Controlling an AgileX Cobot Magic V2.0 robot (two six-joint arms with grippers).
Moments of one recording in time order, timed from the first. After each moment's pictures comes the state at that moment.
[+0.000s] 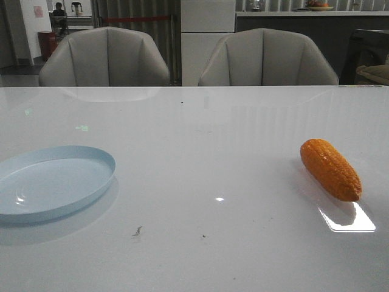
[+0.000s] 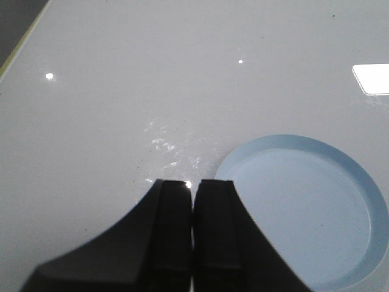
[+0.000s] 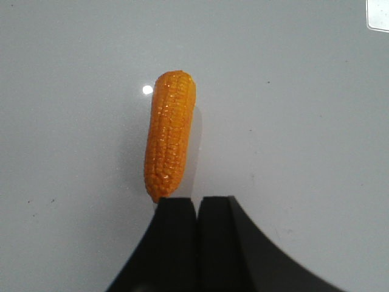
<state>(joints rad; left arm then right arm) -0.02 0.81 -0.55 -0.03 0.31 0.11 0.05 1.02 -0.69 0.16 0.49 -0.17</state>
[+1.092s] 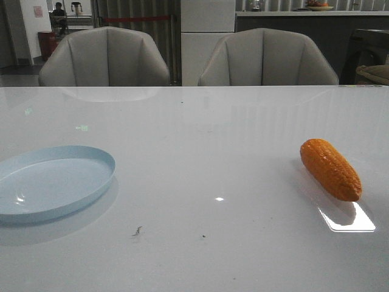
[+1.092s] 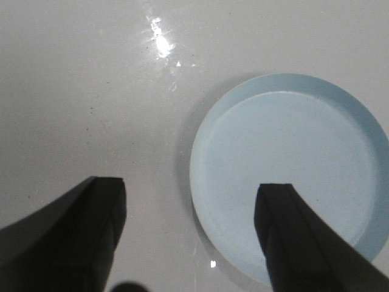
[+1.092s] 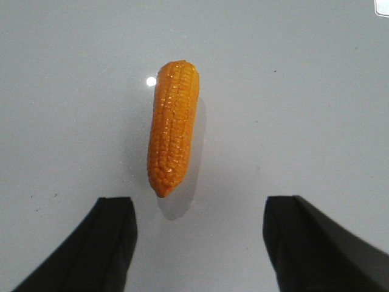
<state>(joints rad) -0.02 1.44 -1.06 -0.08 0.72 0.09 0.05 1.03 -0.69 0.17 0.50 -0.17</state>
